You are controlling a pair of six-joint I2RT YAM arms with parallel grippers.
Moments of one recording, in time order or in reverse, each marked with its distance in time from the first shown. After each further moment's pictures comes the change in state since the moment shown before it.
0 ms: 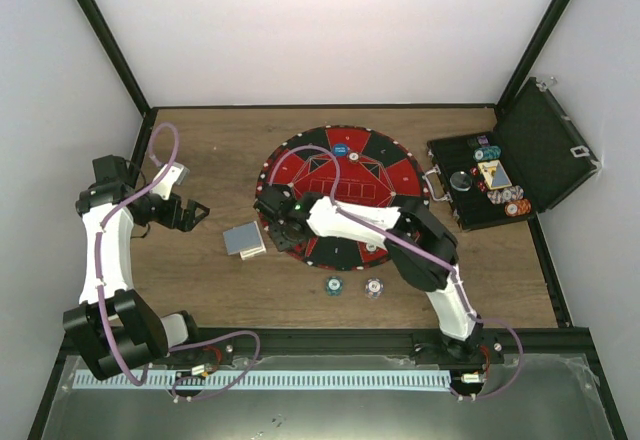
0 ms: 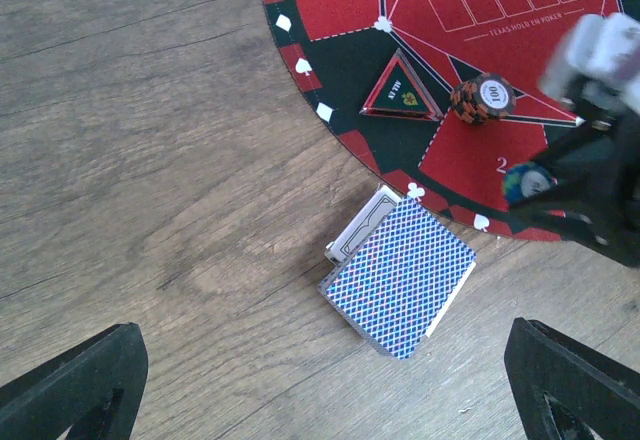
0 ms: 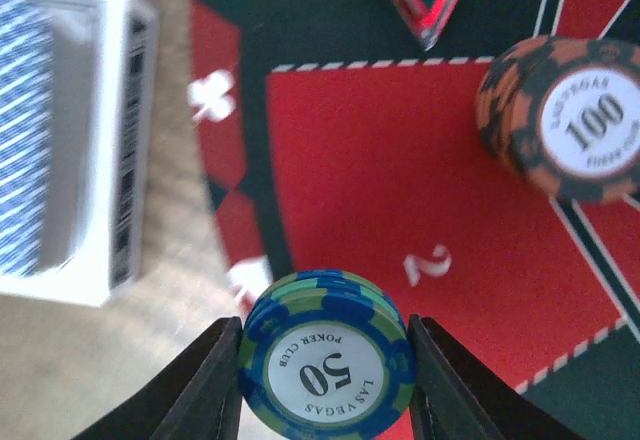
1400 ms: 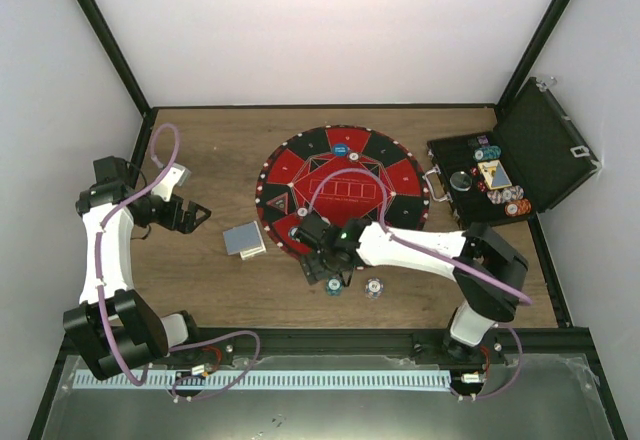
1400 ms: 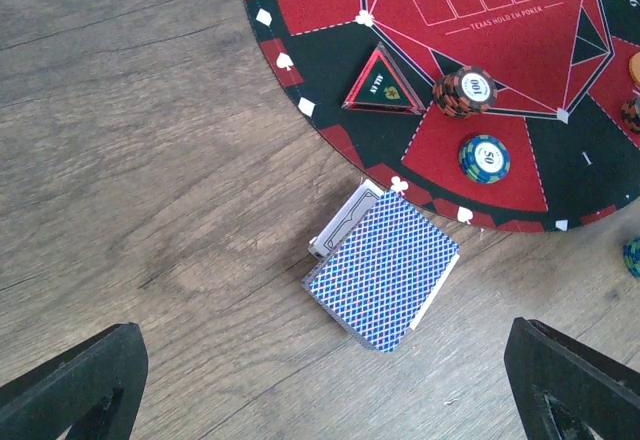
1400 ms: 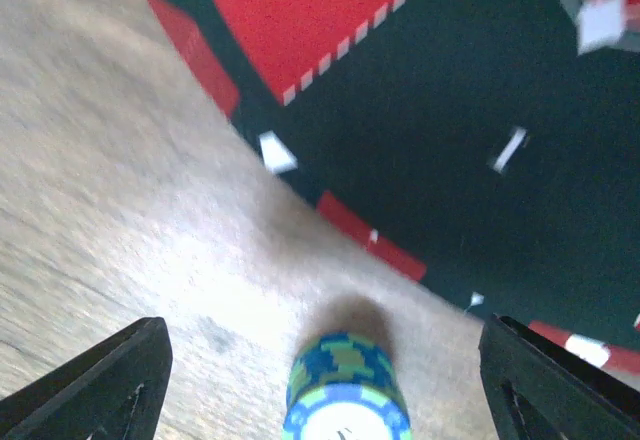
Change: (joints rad) left arm 0.000 0.000 0.000 -0.031 0.019 0.025; right arm 0.019 -0.377 -0.441 0.018 -0.050 0.090
